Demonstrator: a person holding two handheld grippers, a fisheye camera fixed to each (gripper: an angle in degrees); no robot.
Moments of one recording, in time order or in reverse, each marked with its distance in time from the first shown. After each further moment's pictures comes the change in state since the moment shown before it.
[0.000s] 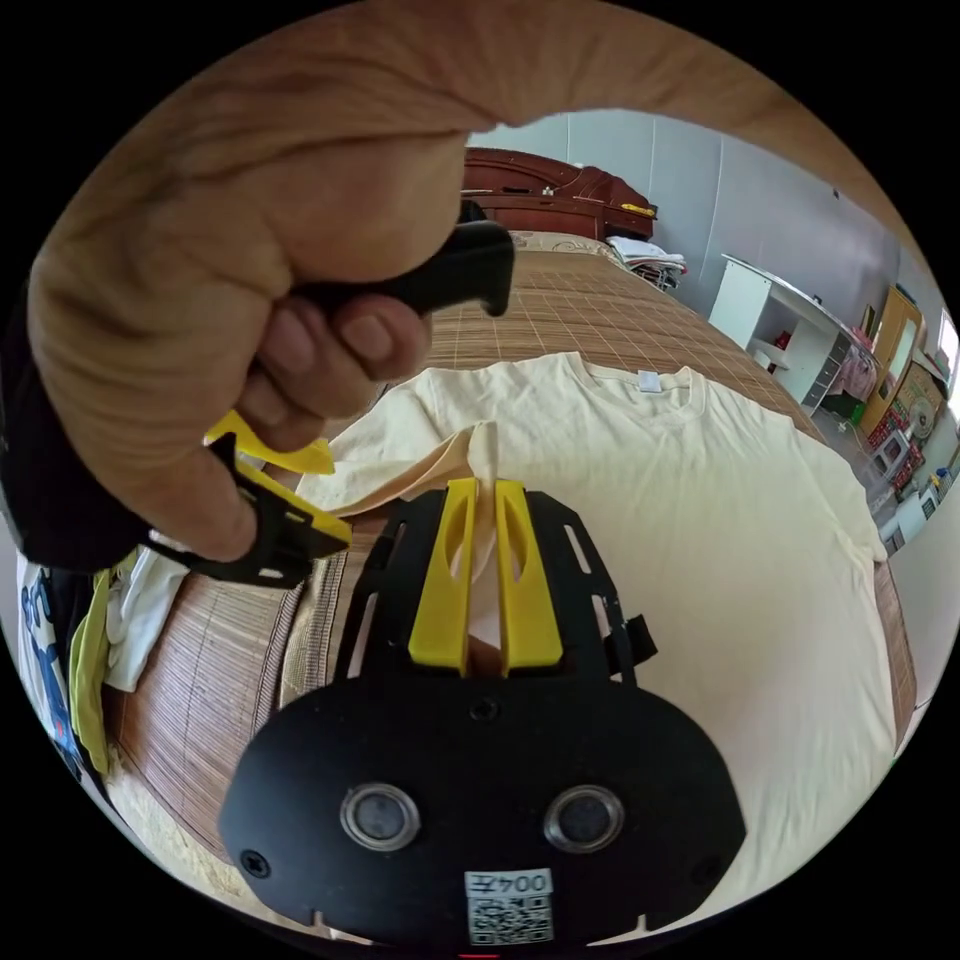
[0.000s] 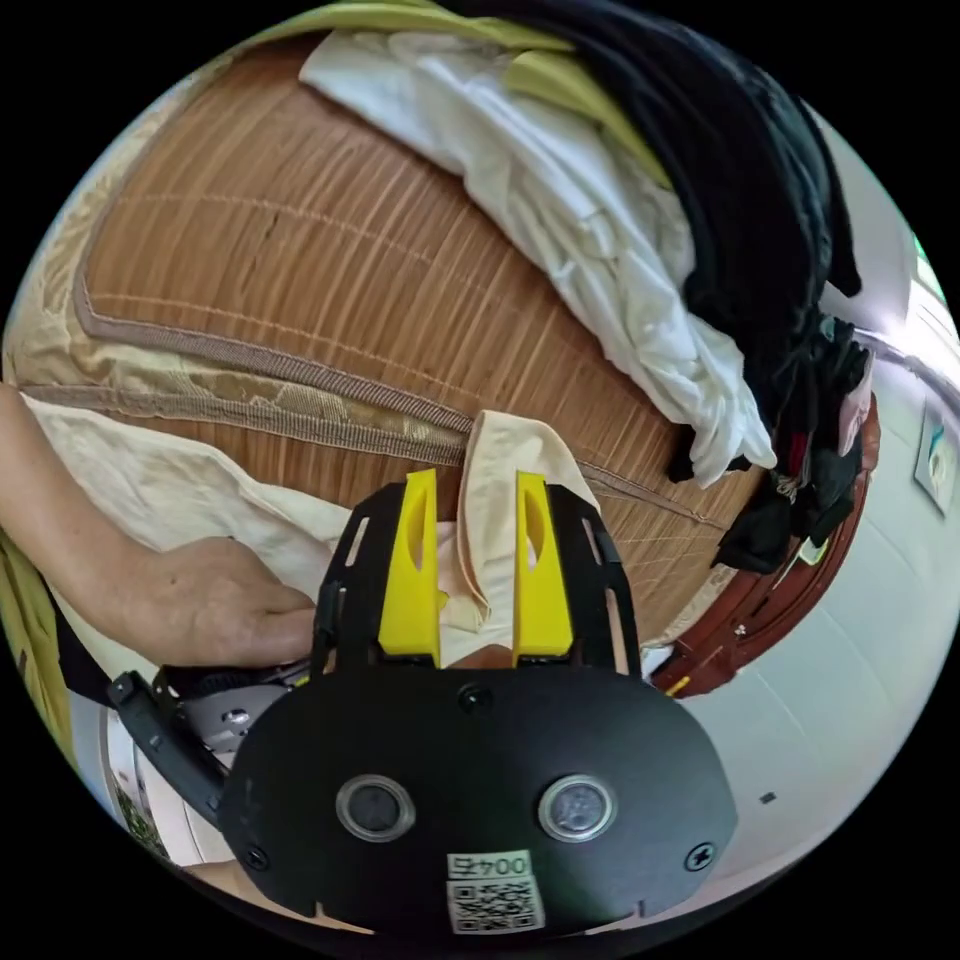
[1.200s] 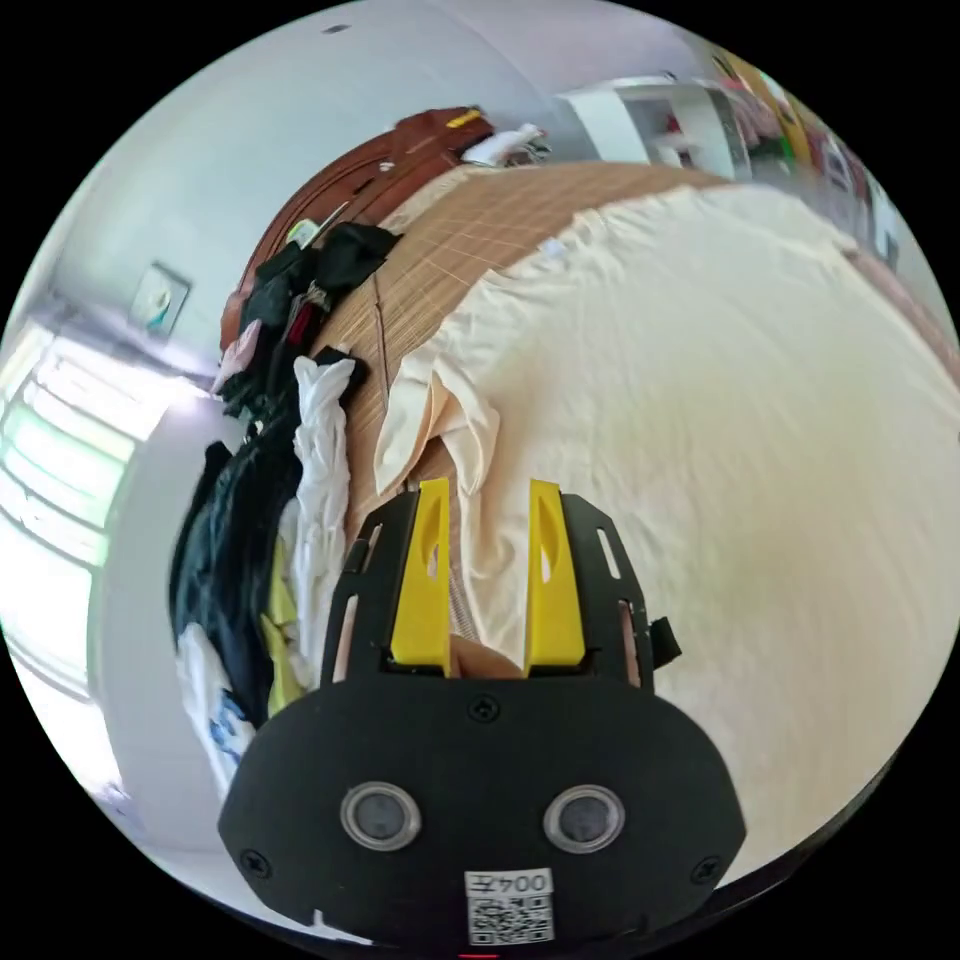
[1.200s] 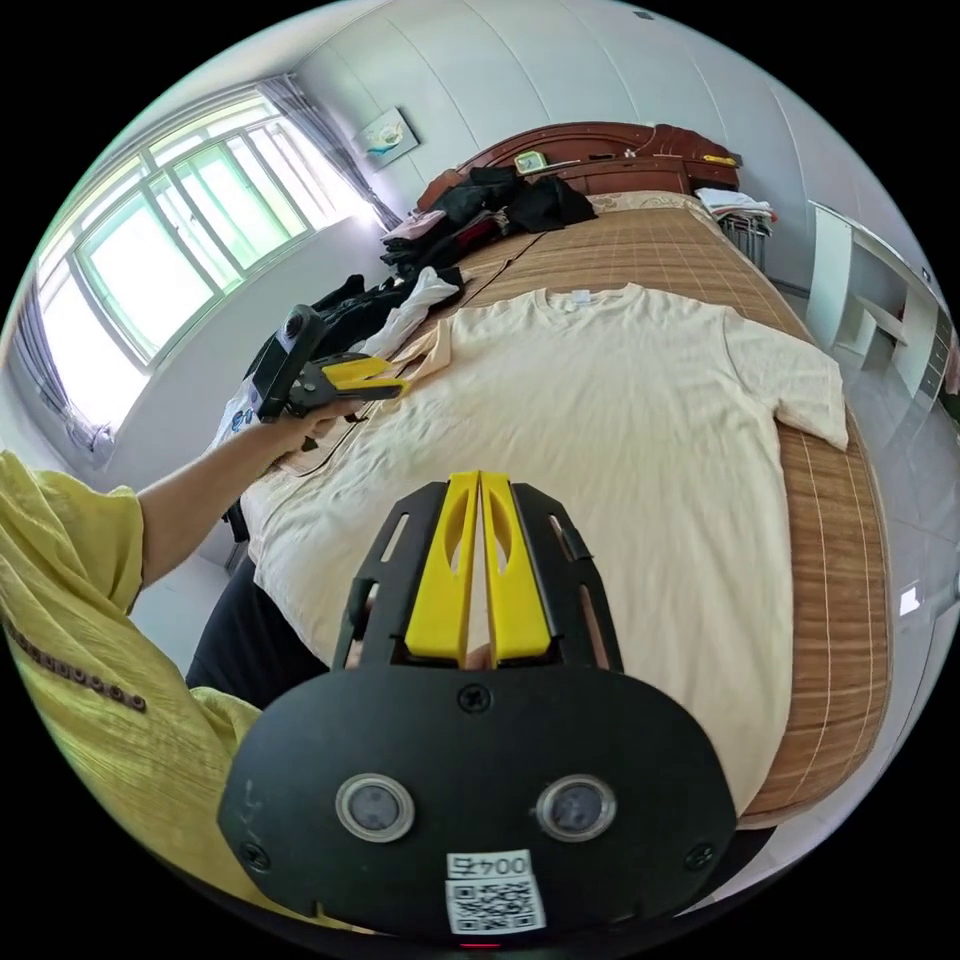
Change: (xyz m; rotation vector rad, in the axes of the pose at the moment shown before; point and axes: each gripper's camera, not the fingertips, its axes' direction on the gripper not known) left arm 0.174 0.067 -0.091 -0.093 -0.219 0.505; right arm -0.487 0.585 0.161 0.828 -0.611 1.579
